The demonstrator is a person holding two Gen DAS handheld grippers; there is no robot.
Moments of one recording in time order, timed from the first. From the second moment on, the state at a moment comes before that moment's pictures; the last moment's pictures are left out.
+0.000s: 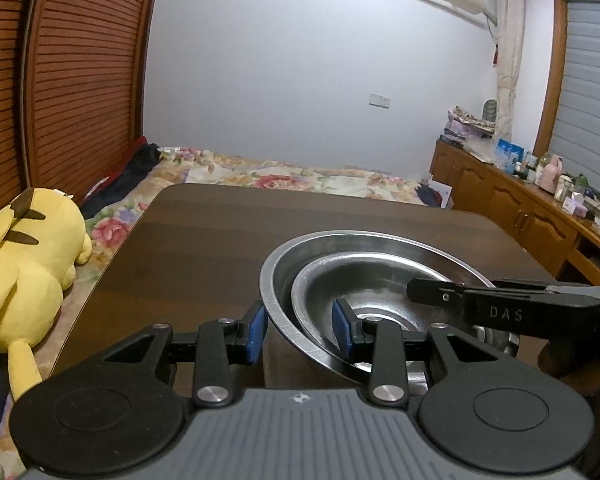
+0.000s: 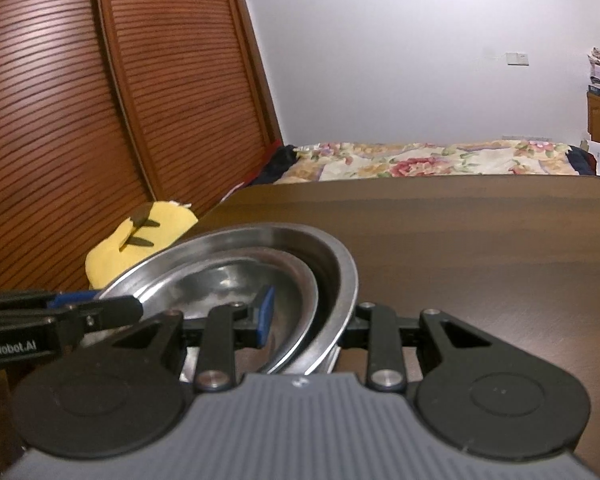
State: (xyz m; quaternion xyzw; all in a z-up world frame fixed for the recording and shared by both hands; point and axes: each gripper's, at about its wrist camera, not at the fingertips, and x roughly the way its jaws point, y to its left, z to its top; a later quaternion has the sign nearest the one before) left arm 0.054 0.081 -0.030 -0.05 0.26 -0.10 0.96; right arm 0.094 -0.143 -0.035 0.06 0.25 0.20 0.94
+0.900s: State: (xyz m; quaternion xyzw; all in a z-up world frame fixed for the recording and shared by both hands) left arm 0.075 0.080 -0.050 -0.03 0.28 -0.10 0.95; right arm 0.099 -0.130 -0.042 0.03 0.25 0.21 0.94
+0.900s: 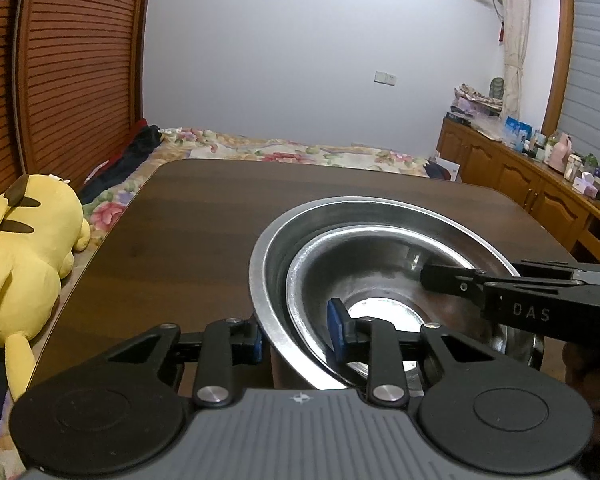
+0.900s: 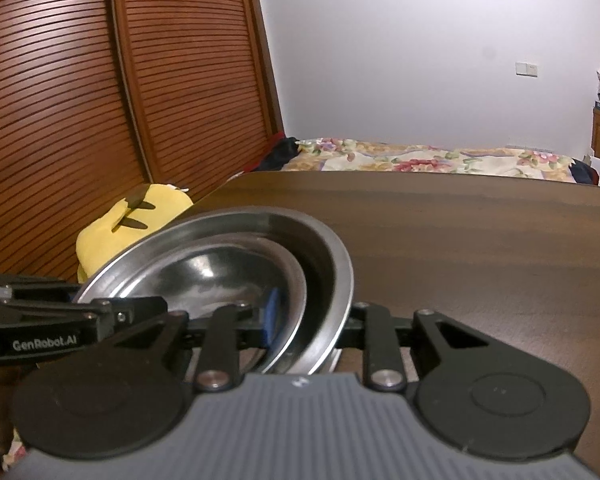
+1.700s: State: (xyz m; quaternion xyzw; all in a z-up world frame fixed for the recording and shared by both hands) left arm 0.049 0.061 -0.004 0.00 0.22 -0.07 0.97; right arm 0.059 -0.162 0.000 0.01 0.17 0.19 0.97
